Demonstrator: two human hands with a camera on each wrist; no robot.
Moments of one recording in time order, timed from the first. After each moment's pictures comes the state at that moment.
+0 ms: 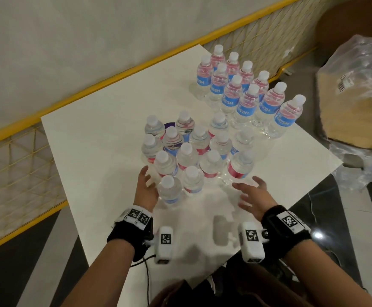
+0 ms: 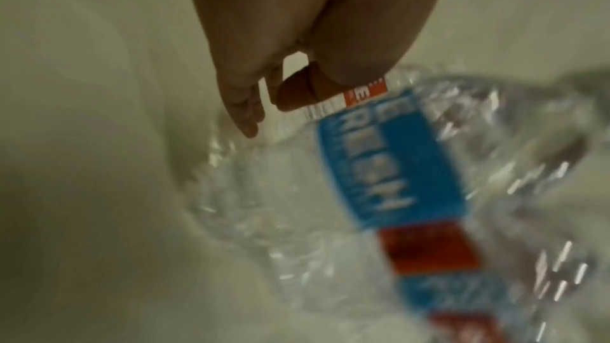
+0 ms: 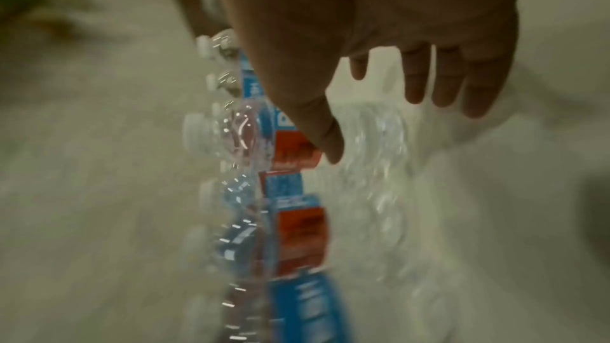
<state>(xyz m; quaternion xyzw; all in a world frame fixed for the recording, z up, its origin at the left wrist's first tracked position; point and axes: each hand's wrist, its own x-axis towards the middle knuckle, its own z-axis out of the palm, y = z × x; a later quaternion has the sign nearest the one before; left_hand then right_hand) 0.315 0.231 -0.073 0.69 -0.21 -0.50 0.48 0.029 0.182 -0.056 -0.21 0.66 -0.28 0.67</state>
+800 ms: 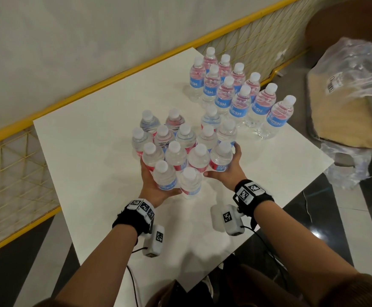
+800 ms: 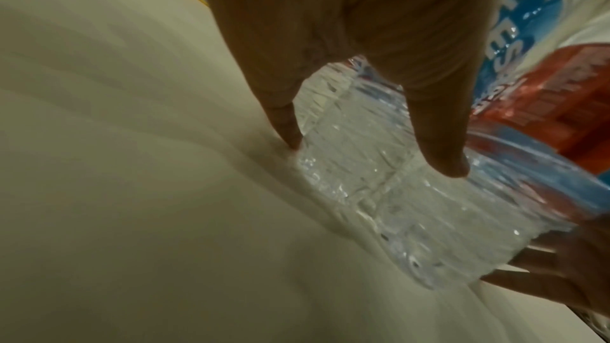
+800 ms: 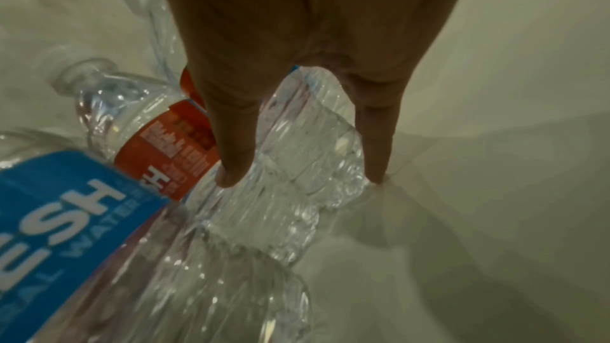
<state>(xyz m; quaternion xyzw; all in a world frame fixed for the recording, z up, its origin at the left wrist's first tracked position) 0.301 0.210 -0.086 0.64 -0.44 -0.42 0.46 0.070 0.130 -0.067 -0.53 0.55 -0.32 0.55</state>
